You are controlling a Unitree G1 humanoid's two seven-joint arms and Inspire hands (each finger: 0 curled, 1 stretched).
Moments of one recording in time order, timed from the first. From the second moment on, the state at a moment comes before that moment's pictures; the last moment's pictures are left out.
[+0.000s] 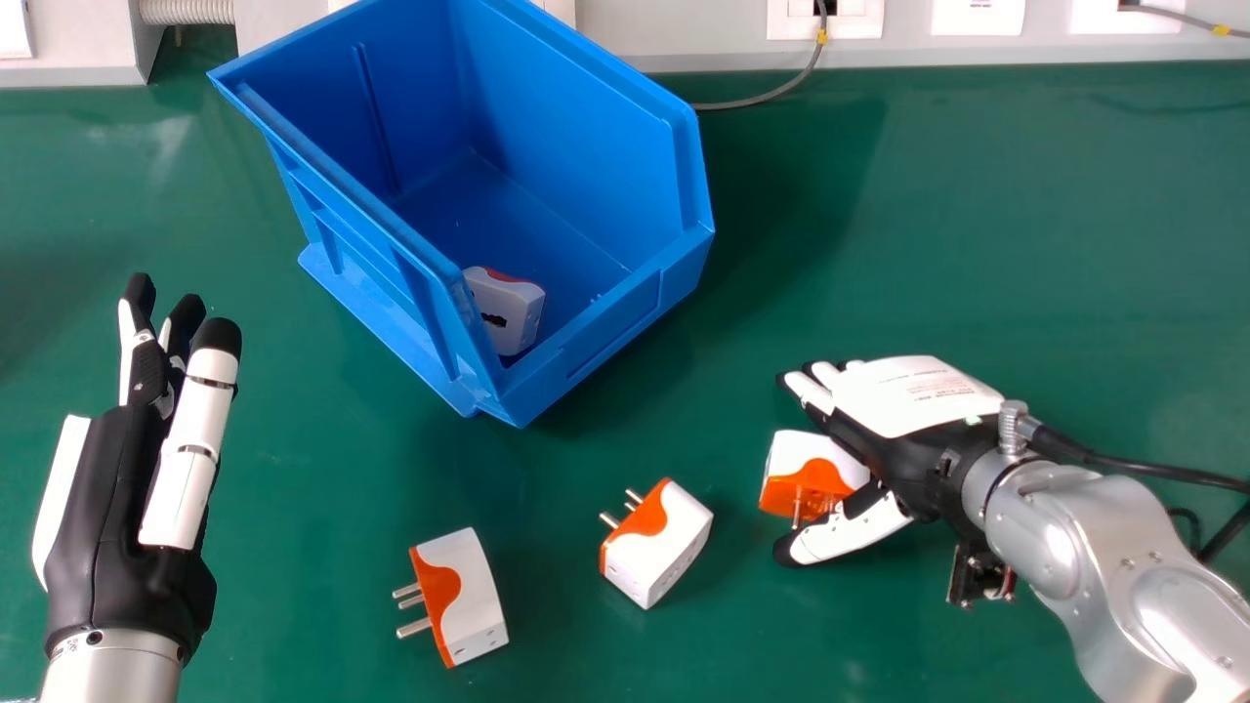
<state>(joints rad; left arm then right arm) 0.36 0.14 0.29 -0.32 -0.19 0.02 -0.14 -0.32 -0.51 0.47 0.22 -0.91 0.10 0.44</state>
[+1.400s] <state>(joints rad) 0.37 0.14 0.30 -0.37 -0.19 0.07 -0.13 -0.40 -0.55 0.48 0.30 -0.86 -0.03 0.27</state>
